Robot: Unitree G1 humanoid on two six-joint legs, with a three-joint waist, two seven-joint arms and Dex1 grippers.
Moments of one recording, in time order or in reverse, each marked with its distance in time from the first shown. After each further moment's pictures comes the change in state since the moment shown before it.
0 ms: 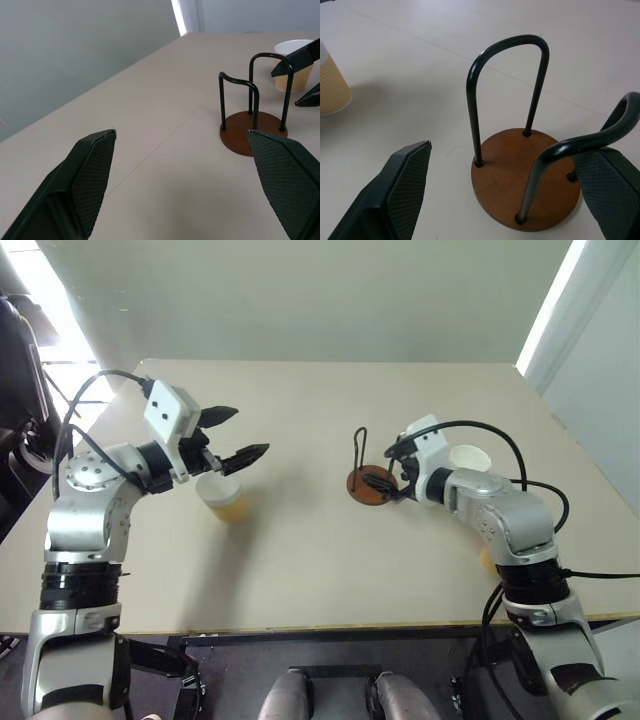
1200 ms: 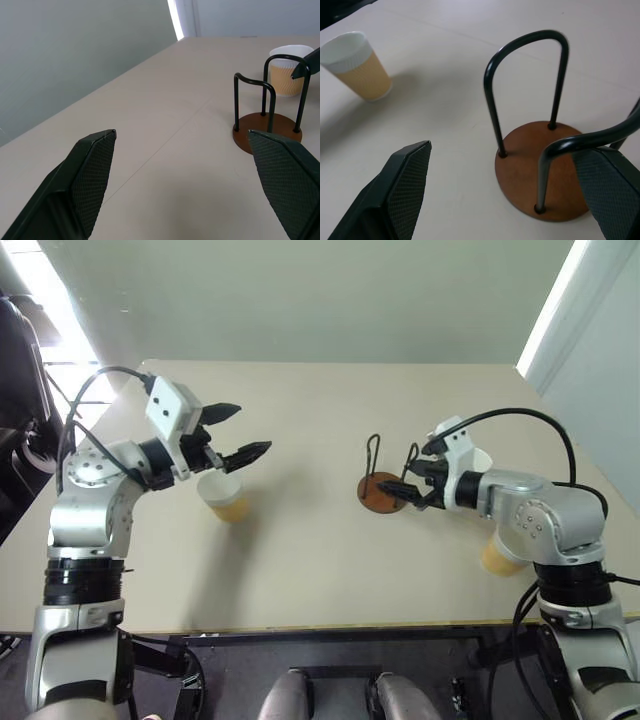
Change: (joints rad) left arm -0.023 -0.012 0.000 0.018 0.006 -0.006 -0.020; right arm 0.019 -0.137 -0.087 -0.058 0.192 0.143 0.107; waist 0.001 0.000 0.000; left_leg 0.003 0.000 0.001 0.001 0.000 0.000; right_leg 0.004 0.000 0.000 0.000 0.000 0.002
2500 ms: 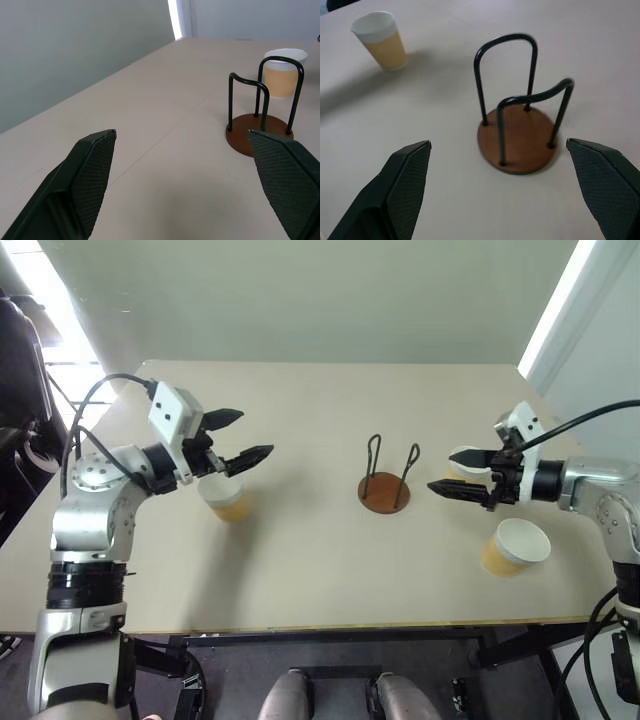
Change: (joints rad) left arm 0.013 -0.009 0.002 -0.009 -0.015 0.025 -0.004; right arm 0.052 -0.295 -0.093 0.007 0.031 -0.043 0.360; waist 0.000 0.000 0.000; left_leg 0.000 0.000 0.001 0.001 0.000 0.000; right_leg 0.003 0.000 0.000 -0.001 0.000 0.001
